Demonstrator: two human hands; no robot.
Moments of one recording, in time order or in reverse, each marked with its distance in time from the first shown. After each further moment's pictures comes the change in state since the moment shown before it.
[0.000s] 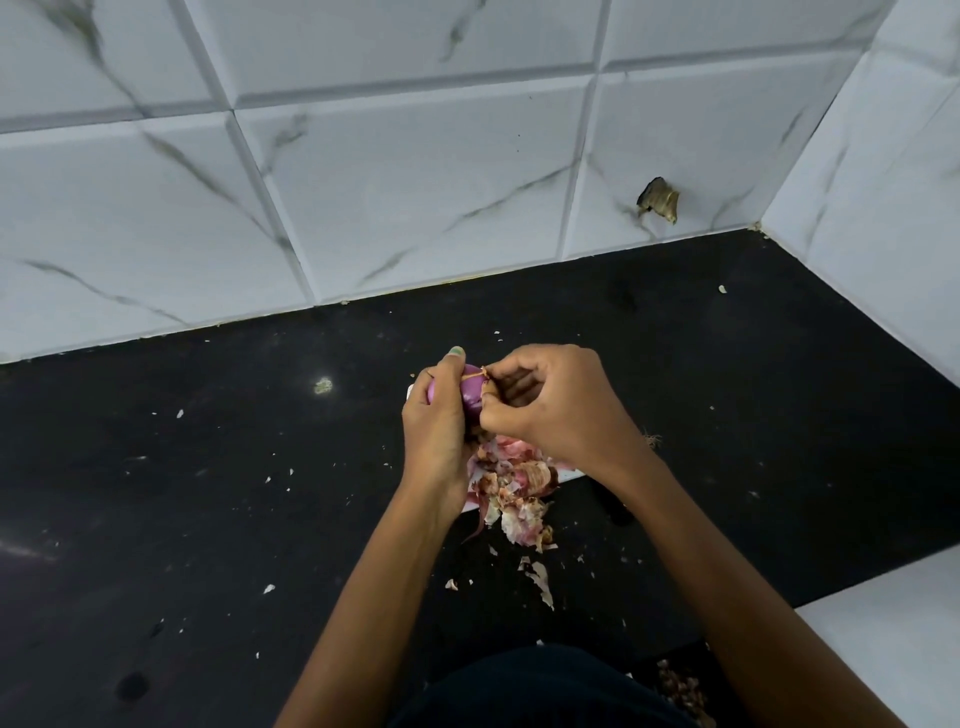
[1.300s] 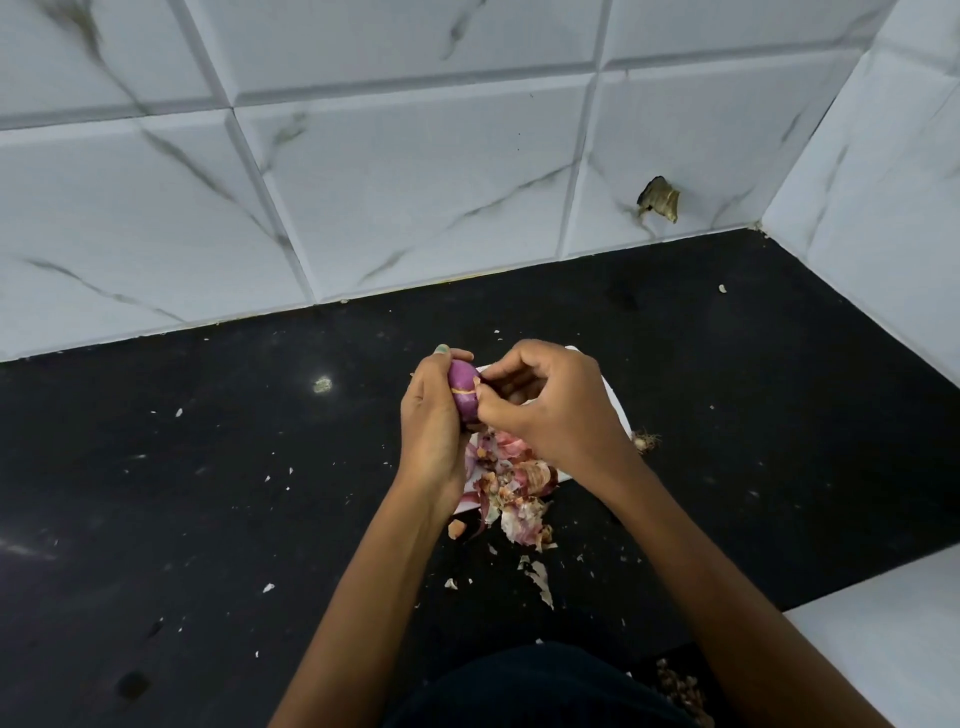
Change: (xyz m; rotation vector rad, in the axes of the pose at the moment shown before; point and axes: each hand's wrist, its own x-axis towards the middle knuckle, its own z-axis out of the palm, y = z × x) left_hand 0.007 -0.002 -0.005 -0.017 -0.039 0.037; right_hand -0.004 -0.001 0.009 0.116 0.103 0.008
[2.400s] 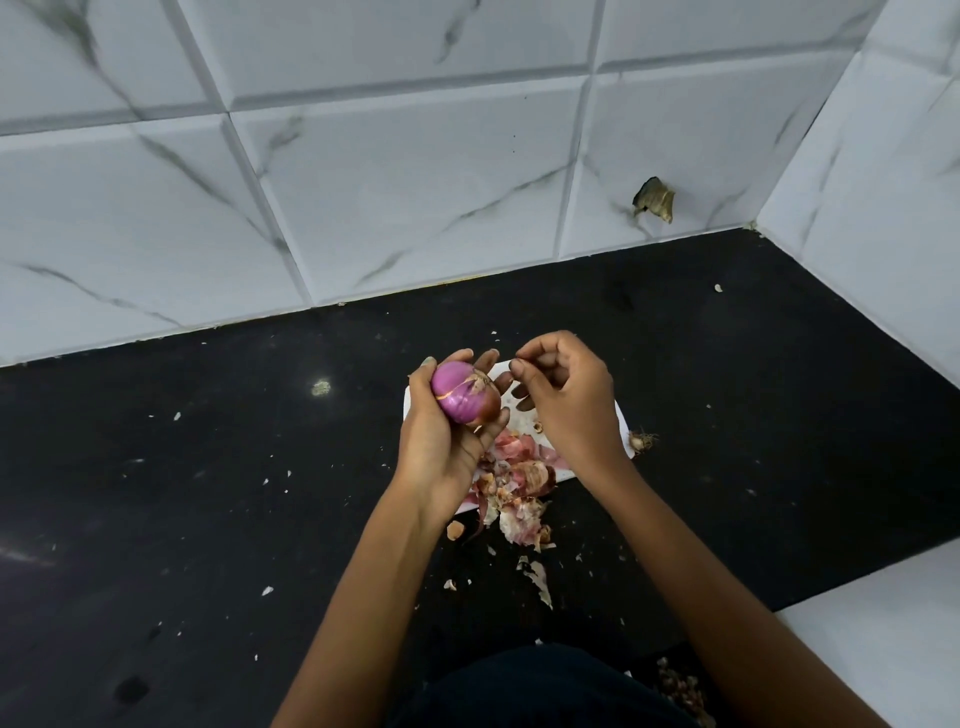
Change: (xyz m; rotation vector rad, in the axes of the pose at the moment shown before) left_hand -0.008 0.004 -0.001 -0.259 -0.101 -0.210; right_hand 0.006 0.036 0.007 0.144 0.224 0.102
